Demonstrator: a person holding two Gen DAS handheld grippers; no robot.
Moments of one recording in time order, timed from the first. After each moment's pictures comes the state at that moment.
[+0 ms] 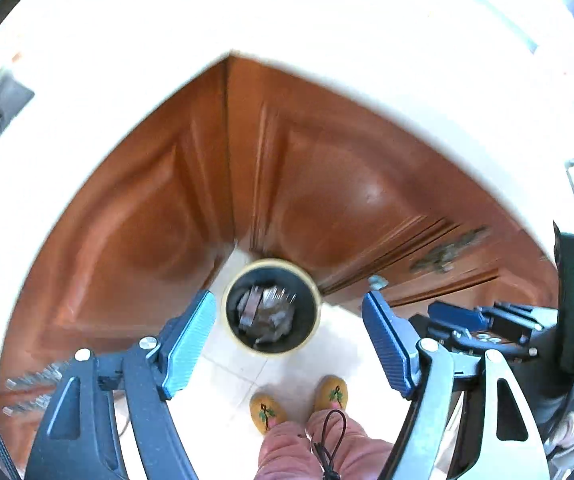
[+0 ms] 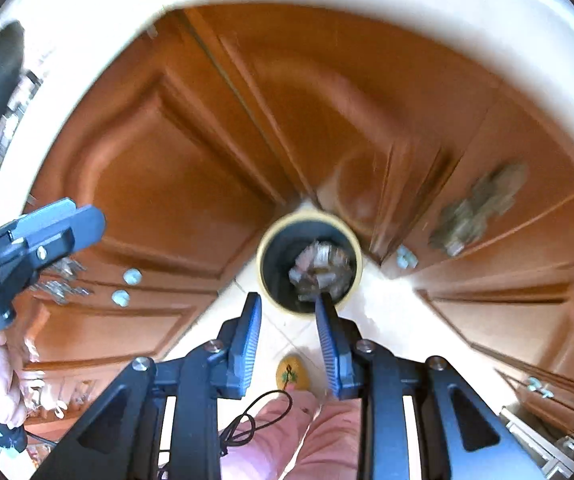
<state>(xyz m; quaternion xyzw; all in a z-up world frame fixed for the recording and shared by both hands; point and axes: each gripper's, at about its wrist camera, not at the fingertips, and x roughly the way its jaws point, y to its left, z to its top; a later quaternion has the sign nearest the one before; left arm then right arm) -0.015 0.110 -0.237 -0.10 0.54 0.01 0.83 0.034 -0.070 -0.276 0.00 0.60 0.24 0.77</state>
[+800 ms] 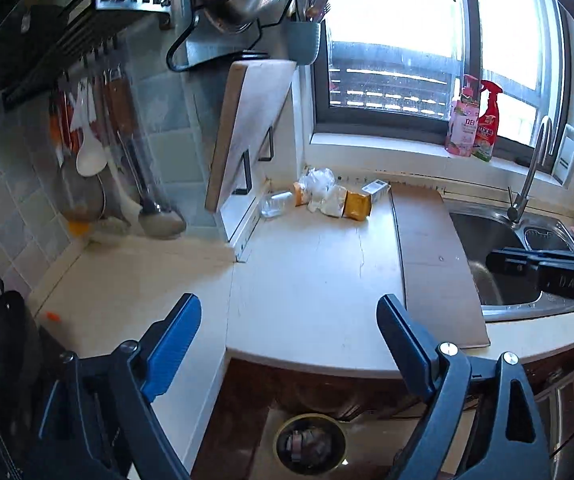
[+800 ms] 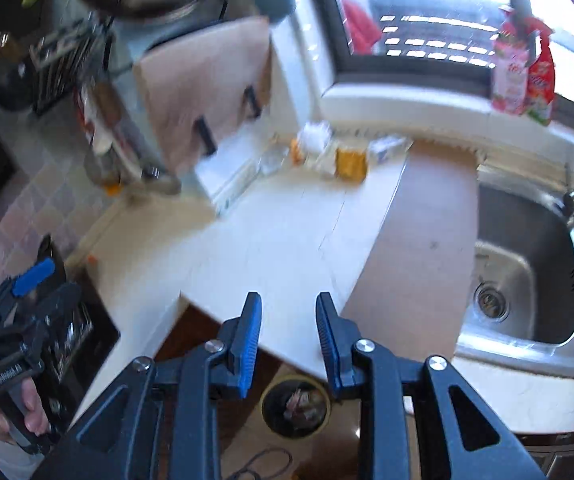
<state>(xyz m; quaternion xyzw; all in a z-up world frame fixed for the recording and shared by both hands) 0.040 0.062 0.058 0.06 0.33 -0.04 0.94 0.066 -0.184 0.003 0.11 0.39 0.11 0.91</state>
